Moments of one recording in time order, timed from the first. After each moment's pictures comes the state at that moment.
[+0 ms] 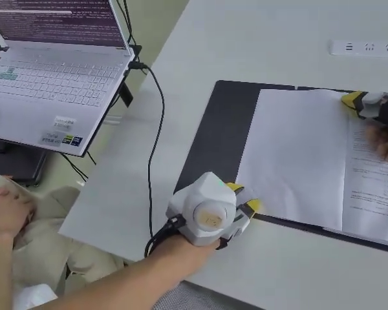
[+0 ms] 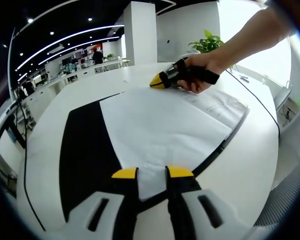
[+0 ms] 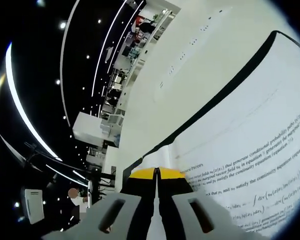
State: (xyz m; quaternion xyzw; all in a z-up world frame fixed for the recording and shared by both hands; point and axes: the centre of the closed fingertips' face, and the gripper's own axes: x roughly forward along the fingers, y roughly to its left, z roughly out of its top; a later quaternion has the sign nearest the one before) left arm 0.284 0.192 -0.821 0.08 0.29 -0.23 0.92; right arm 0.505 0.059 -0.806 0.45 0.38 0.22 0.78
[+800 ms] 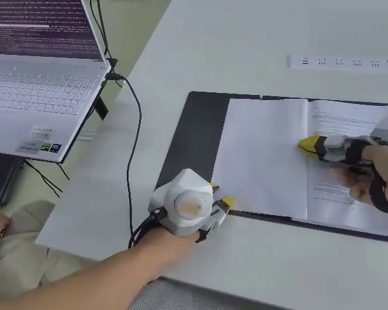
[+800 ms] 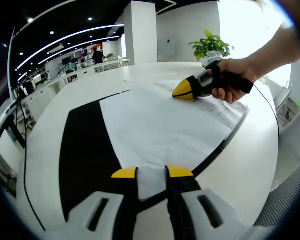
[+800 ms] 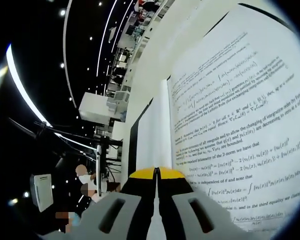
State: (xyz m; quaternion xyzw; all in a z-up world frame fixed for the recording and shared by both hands) left arm 0.284 0.192 -0.820 0.08 0.29 -0.23 0.92; right arm 0.394 0.063 -0.805 0.44 0.44 0.28 0.73
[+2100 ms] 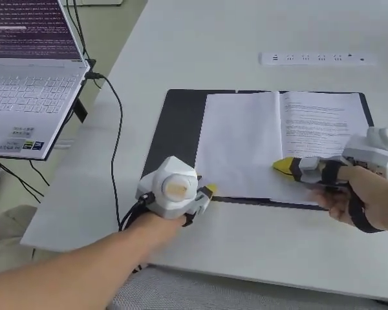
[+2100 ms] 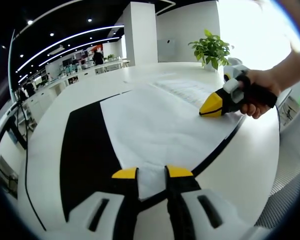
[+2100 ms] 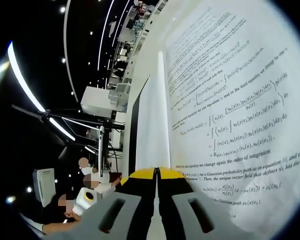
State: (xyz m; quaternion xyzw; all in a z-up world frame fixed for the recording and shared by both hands) left arm 0.284 0.193 -0.821 0.09 0.29 -0.23 0.92; right arm 0.307 0.065 -0.806 0.44 0.46 0.30 0.71
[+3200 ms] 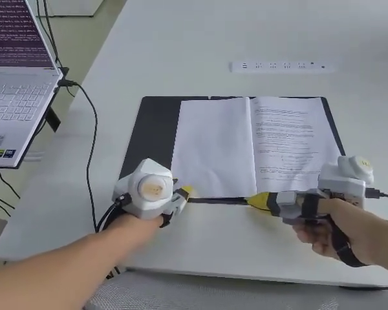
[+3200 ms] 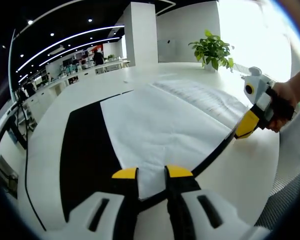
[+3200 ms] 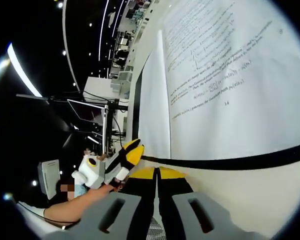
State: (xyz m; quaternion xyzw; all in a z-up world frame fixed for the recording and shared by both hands) left arm 0.281 0.192 -0.817 0.08 0.29 -0.23 0.93; right arm 0.222 0.066 -0.800 0.44 0.50 0.33 0.67
